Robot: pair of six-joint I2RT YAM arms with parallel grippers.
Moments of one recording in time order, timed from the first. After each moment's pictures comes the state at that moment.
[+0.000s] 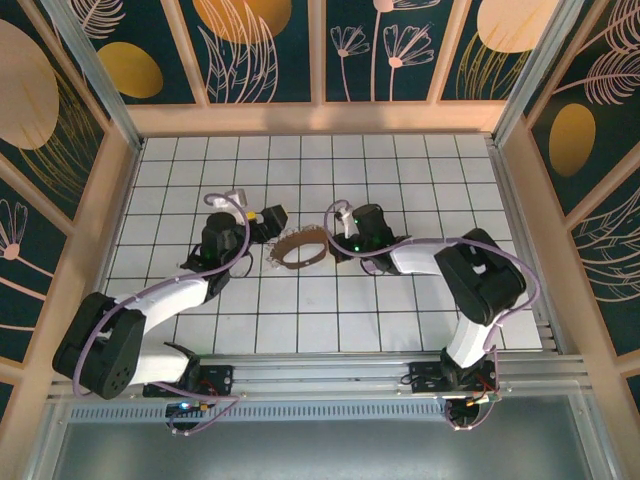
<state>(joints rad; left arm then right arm) -0.45 1.32 0.55 0.50 0.02 -0.68 0.61 1.73 0.80 0.24 -0.30 0.31</state>
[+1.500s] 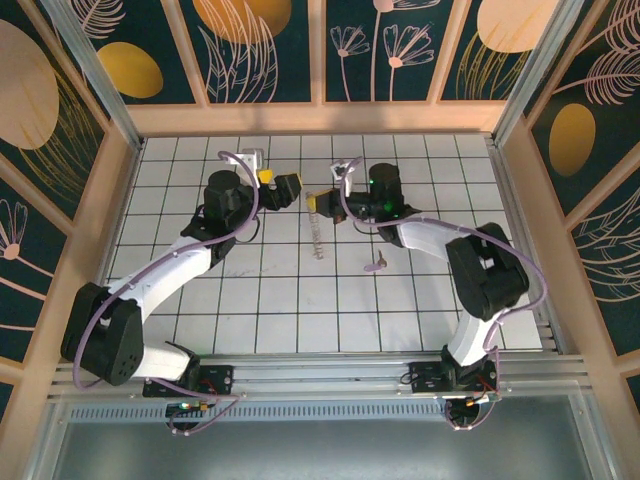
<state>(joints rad) -0.45 1.39 0.89 0.32 0.17 -0.46 0.51 1.79 1.03 0.52 -0.84 0.44</state>
